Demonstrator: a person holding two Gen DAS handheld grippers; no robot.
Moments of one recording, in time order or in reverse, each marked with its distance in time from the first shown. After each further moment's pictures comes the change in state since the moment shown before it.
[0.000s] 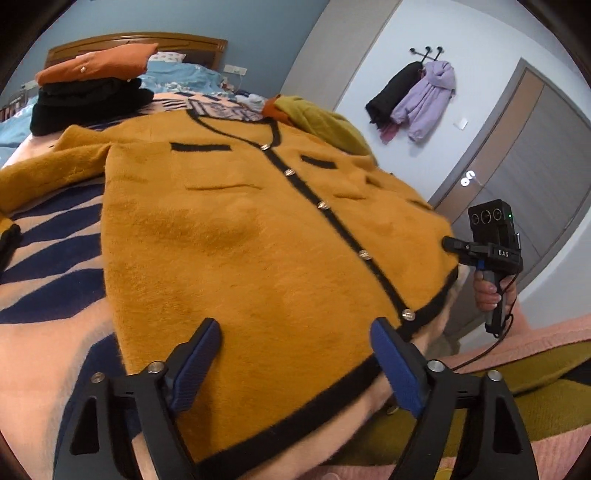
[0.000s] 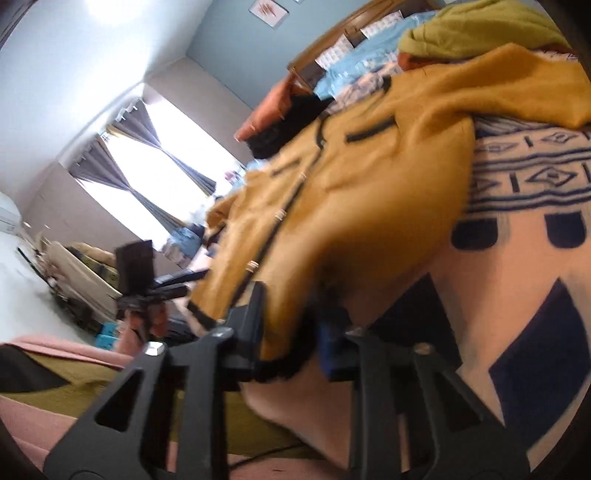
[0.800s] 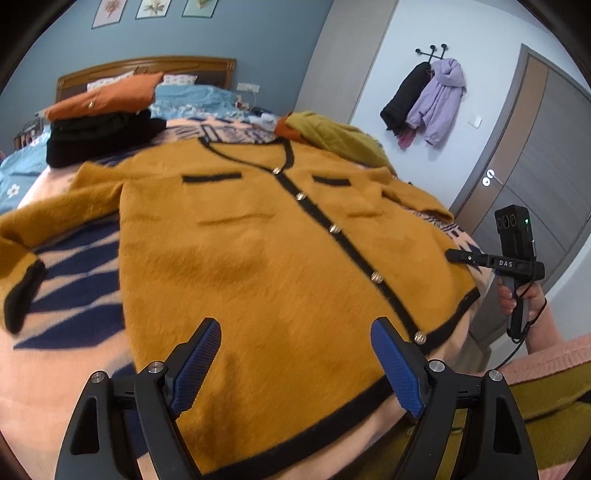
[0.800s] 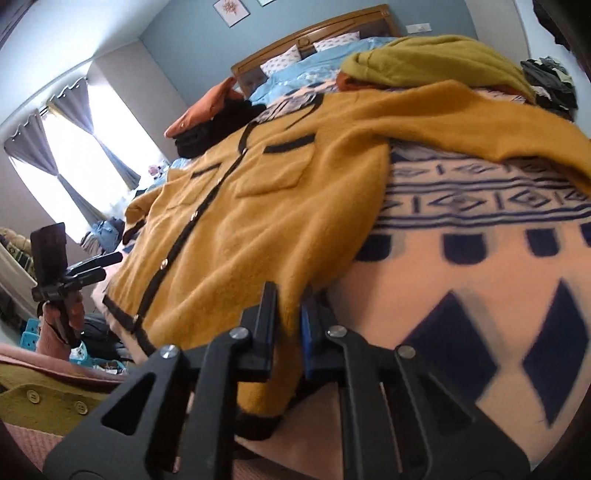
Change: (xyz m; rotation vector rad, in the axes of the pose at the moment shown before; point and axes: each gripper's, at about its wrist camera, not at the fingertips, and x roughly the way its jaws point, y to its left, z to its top) left arm -0.003 -0.023 0.011 0.071 -0.051 0.147; right arm -0.017 -0.008 -0.002 -0.070 0.011 -0.393
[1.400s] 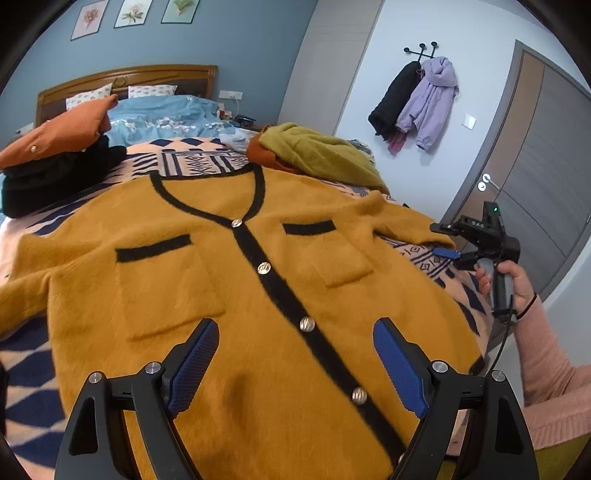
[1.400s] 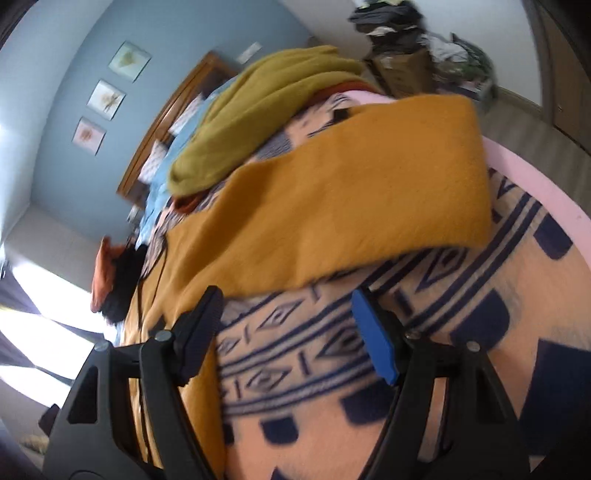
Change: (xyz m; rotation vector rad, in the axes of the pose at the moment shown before) left arm 0.069 -0.023 0.083 0.024 -0.001 -0.041; right arm -0.011 -0.161 0.071 0.654 -0.214 -0.215
